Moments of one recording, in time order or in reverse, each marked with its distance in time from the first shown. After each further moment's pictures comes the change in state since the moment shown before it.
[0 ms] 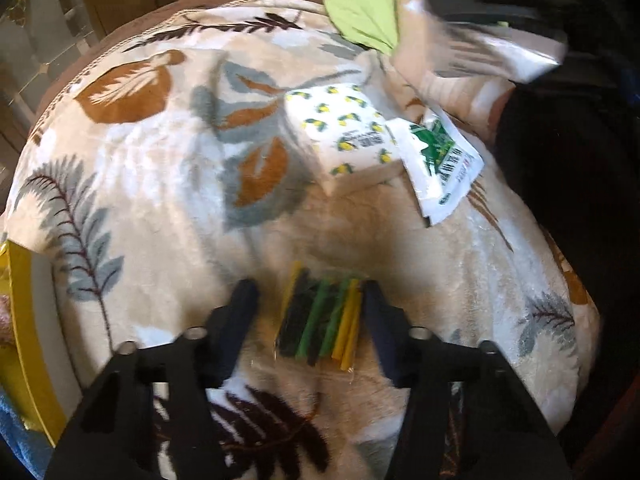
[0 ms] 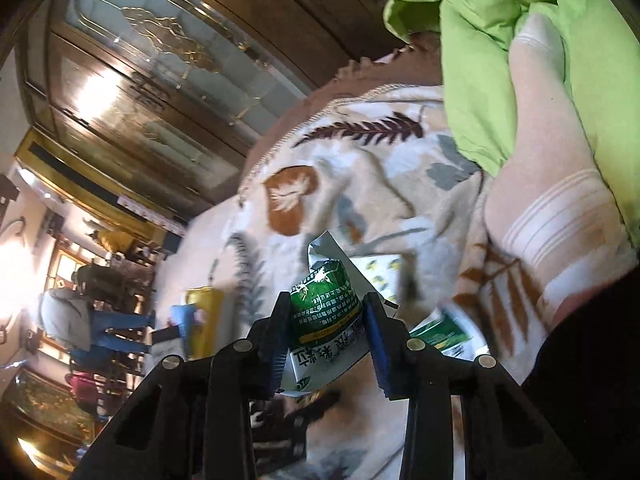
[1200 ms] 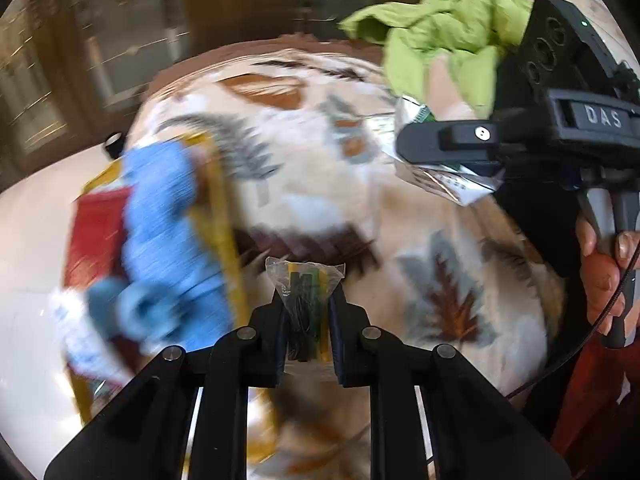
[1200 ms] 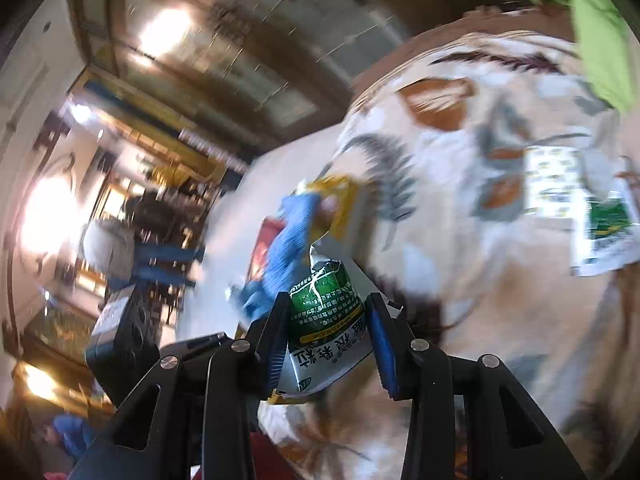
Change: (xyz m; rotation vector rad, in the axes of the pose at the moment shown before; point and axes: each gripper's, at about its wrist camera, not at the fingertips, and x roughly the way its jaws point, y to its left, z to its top) left arm -0.147 0.037 -0.120 -0.185 -0.154 0.073; right arm 0.025 0.132 -0.101 -0.175 0.191 0.200
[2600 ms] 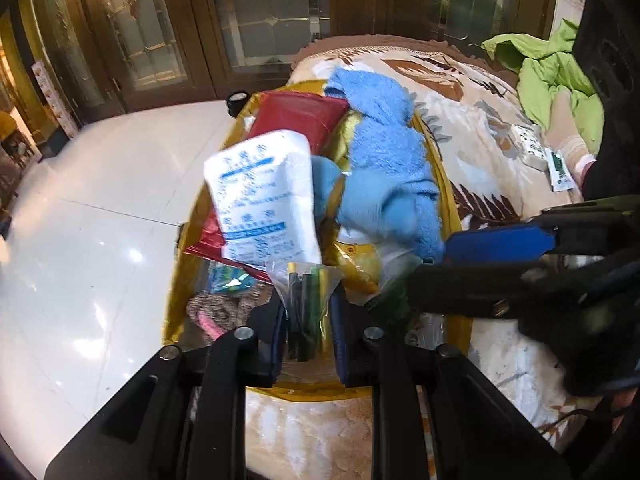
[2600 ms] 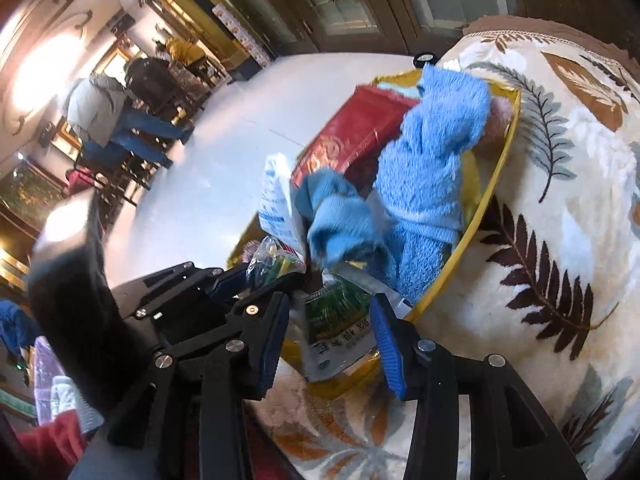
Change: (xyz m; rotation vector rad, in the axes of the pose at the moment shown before) left arm -0.015 0.076 -0.080 -0.259 -0.048 0.318; right arm 0.129 0.117 -0.064 -0.328 0.264 -0.117
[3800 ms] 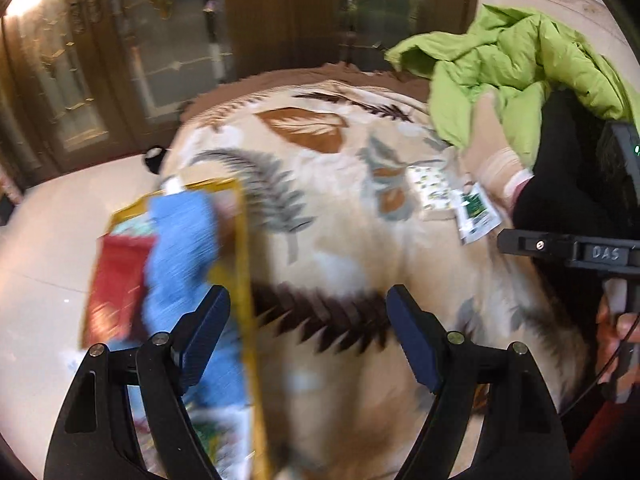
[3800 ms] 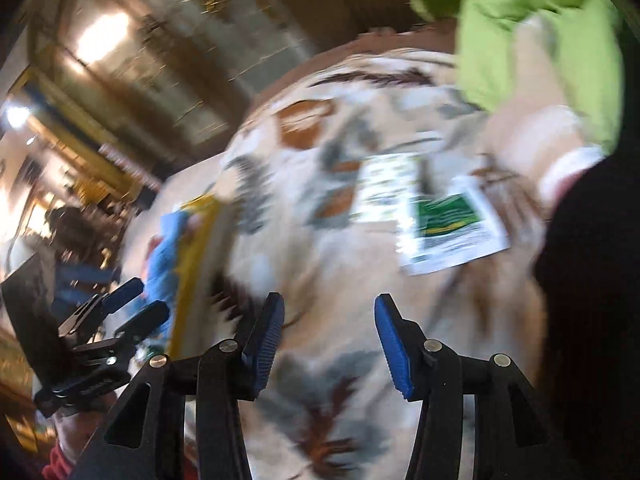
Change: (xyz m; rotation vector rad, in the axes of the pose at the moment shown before) left arm 0.006 -0.133 0.099 0.184 -0.039 -0.201; right arm -0.158 -0.225 -0.062 0.452 -0.291 -0.244
